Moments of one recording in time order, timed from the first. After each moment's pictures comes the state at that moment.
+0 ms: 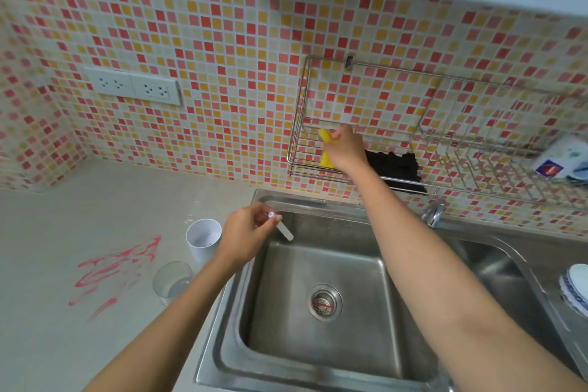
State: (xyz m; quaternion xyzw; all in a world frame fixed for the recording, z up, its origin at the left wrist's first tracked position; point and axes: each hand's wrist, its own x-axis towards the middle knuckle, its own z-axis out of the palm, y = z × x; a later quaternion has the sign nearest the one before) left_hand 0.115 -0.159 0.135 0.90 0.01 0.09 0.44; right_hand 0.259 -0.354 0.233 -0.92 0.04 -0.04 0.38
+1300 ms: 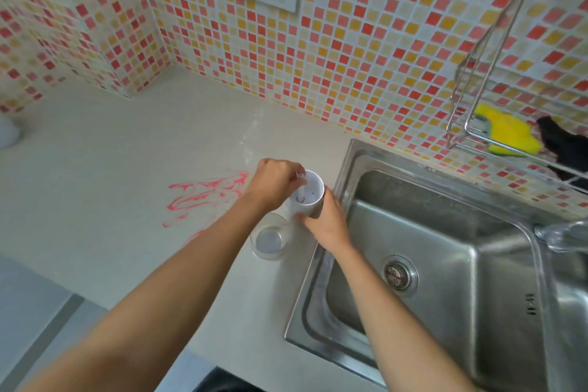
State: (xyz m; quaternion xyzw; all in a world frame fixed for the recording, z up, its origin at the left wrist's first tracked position) left_hand 0.160 0.010 0.052 0.96 0.00 0.03 0.26; right_hand 0.155 -0.148 -0.014 -0.88 -0.05 0.13 0.45
